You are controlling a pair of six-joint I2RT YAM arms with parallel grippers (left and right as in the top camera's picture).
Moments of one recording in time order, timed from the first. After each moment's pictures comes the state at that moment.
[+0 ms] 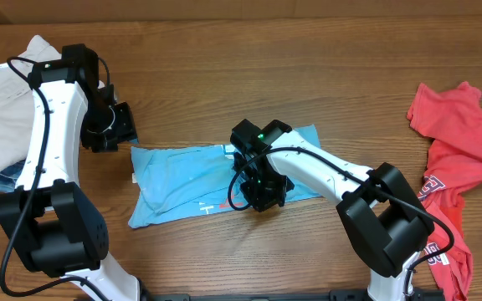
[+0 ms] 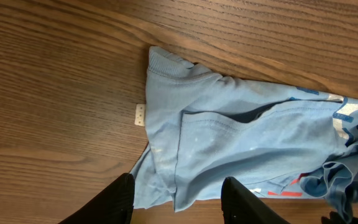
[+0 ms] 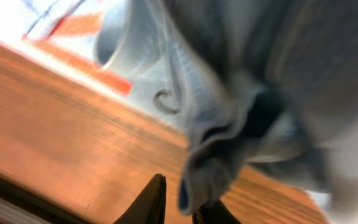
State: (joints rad) left arm 0.15 1.87 1.64 -1.36 0.13 -0.18; right arm 0.71 1.98 1.37 -1.13 -0.25 0.11
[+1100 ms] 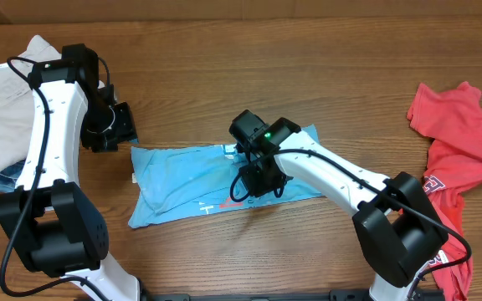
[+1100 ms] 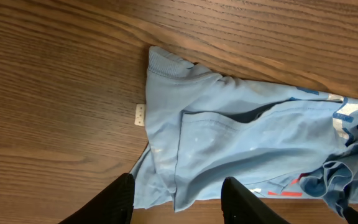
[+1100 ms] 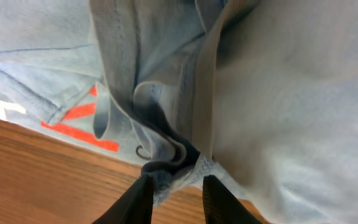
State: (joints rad) left arm 0.15 1.87 1.64 -1.36 0.13 -0.18; right arm 0.71 1.91 1.35 -0.99 -0.12 0.28
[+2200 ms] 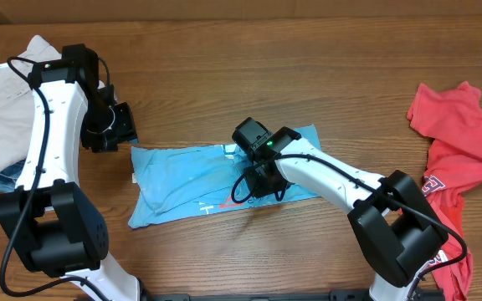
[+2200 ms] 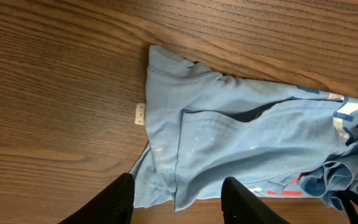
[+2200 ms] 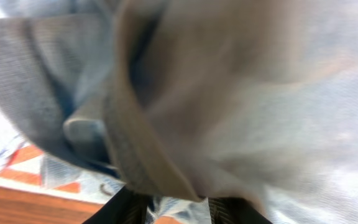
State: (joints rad) left arm 0.15 1.87 1.64 -1.36 0.13 -0.18; right arm 0.71 1.91 1.27 -0.88 -0.05 0.39
